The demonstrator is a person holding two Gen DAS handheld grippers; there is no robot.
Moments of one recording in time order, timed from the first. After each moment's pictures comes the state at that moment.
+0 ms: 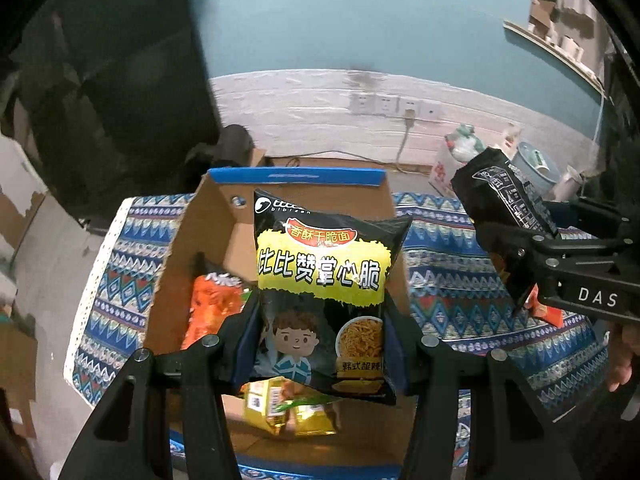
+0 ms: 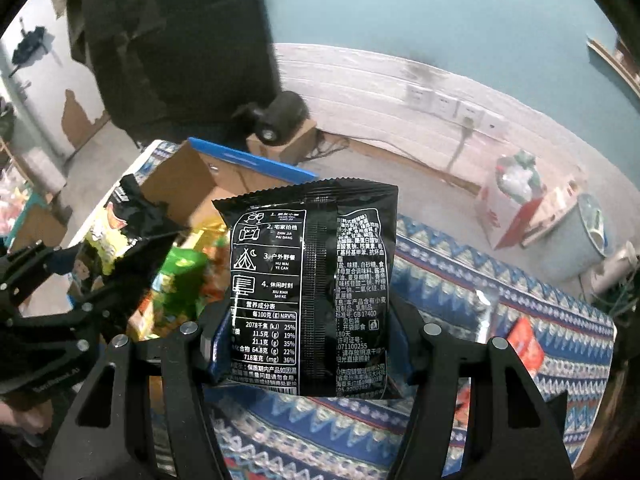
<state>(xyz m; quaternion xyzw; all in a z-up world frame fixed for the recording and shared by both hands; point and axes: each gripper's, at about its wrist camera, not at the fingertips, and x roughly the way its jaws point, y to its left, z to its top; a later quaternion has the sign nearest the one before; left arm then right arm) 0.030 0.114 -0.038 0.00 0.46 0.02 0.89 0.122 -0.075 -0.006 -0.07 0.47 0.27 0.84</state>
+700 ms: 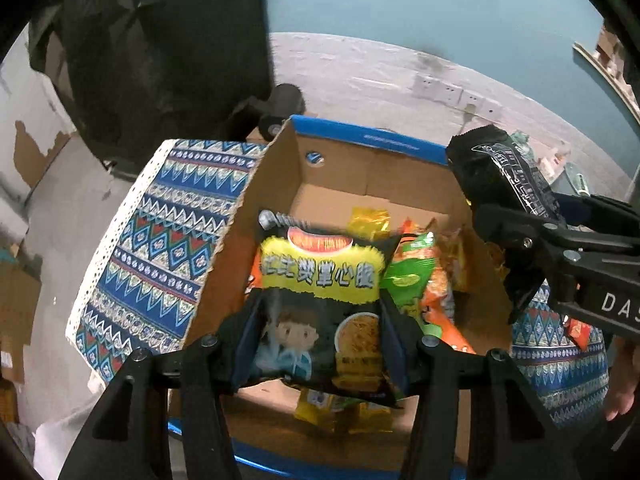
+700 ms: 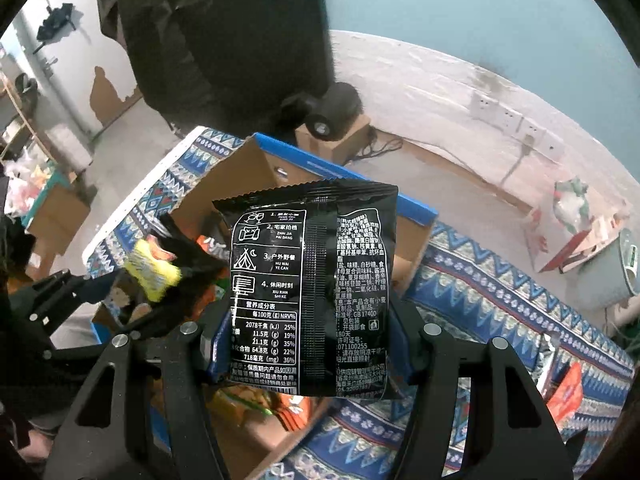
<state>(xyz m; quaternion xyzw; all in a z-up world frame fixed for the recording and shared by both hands) 0.038 0.184 -0.072 -0.06 0.50 0.09 0.86 0.138 0.022 -0.021 -0.08 0.49 0.33 0.81</state>
